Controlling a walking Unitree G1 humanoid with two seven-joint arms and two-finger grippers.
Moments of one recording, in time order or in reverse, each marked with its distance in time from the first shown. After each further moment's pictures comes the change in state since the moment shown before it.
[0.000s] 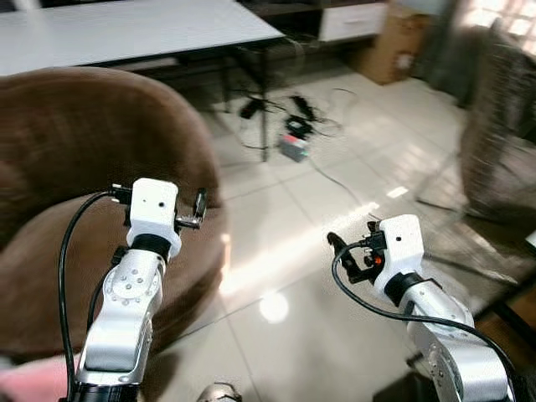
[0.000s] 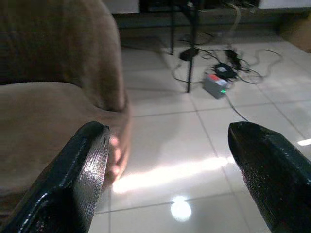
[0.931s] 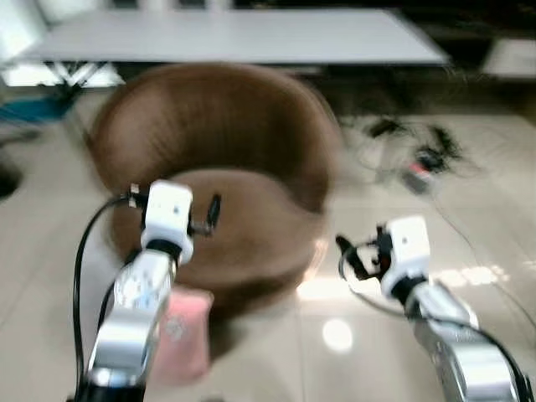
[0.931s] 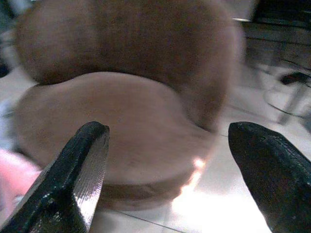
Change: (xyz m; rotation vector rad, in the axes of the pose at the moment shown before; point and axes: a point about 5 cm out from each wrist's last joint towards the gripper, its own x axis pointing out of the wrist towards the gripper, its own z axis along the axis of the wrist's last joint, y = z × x) left arm 0.001 -0.012 -0.005 0.006 0.005 -0.073; right arm 0.001 -0.007 -0.007 0.004 0.027 -0.029
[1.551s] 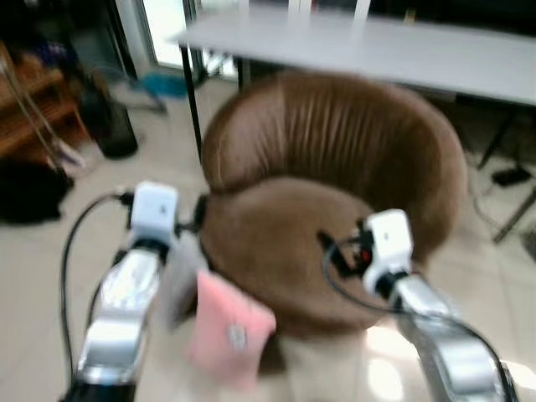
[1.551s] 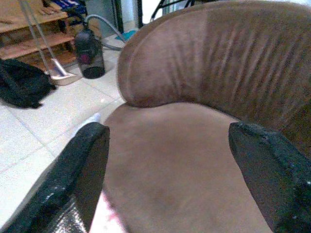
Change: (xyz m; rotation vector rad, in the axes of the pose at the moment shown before) left arm 0.005 0.002 0.003 -0.005 -0.015 0.009; right arm 0.005 0.009 0.003 -0.008 -0.026 0.045
